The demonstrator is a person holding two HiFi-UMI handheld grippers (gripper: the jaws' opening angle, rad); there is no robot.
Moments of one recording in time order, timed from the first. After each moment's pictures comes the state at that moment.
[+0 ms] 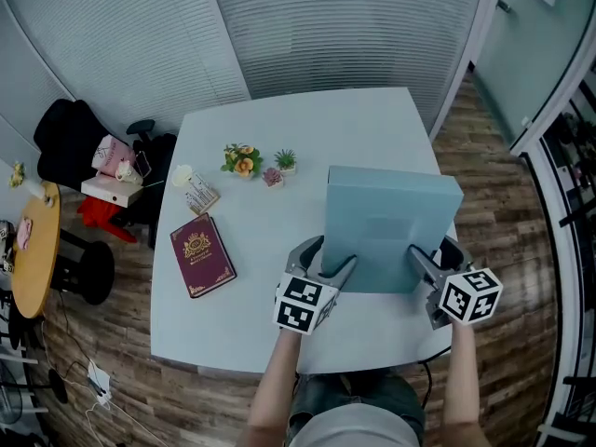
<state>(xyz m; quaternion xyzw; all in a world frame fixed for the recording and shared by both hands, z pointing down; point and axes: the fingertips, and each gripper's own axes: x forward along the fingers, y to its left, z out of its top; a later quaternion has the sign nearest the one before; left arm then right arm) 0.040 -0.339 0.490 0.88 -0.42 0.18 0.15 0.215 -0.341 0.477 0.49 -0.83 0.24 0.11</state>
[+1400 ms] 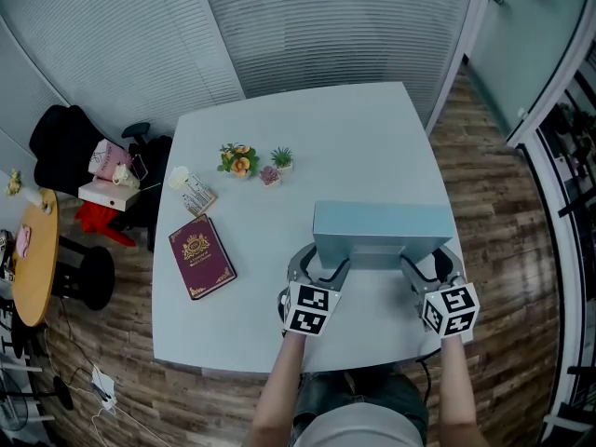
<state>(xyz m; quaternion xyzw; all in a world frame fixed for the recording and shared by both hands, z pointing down) 0.031 -0.331 0.537 0.86 -0.45 0.23 0.12 0.203 -0.317 0.510 0.51 -0.83 0.14 0.17</state>
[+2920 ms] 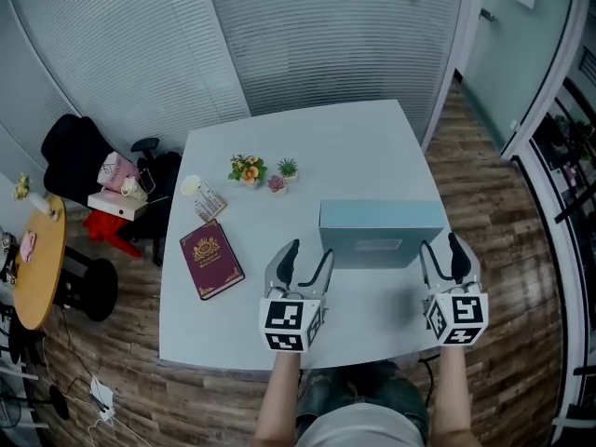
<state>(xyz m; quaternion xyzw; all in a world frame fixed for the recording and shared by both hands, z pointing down) -0.019 -0.294 0.408 0.84 -0.53 0.06 0.09 0.222 -0.283 0.400 0.62 -0.77 0.03 0.10</state>
